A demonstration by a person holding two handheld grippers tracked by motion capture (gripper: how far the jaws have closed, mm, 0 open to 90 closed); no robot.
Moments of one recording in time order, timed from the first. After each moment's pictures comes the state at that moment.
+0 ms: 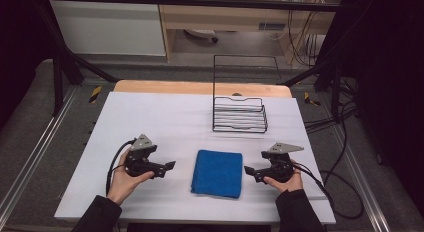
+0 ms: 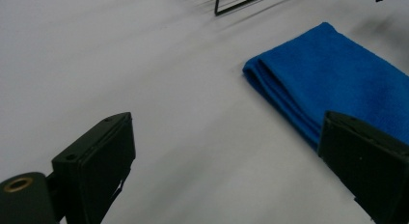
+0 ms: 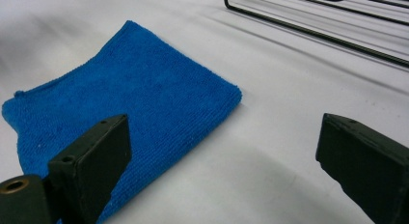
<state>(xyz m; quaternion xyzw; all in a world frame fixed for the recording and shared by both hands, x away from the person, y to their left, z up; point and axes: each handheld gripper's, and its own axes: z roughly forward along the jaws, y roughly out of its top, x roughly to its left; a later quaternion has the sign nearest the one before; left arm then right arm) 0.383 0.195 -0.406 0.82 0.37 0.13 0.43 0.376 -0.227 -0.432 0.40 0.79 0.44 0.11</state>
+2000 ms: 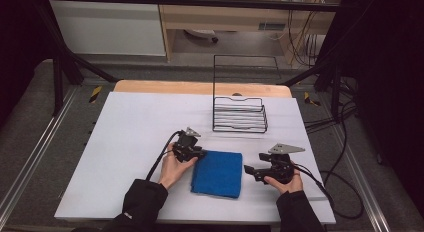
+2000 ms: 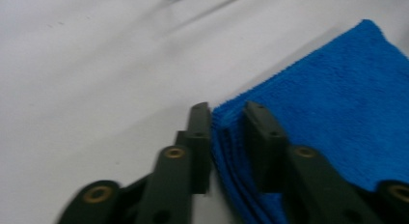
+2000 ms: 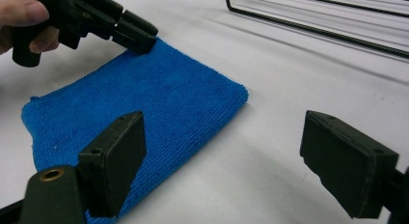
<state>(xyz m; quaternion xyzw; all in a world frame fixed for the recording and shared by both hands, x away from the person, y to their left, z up) 0.443 0.086 -0.445 0.84 0.40 0.06 0.36 0.372 -0.226 -0.432 0.42 0.78 0.45 0.10</state>
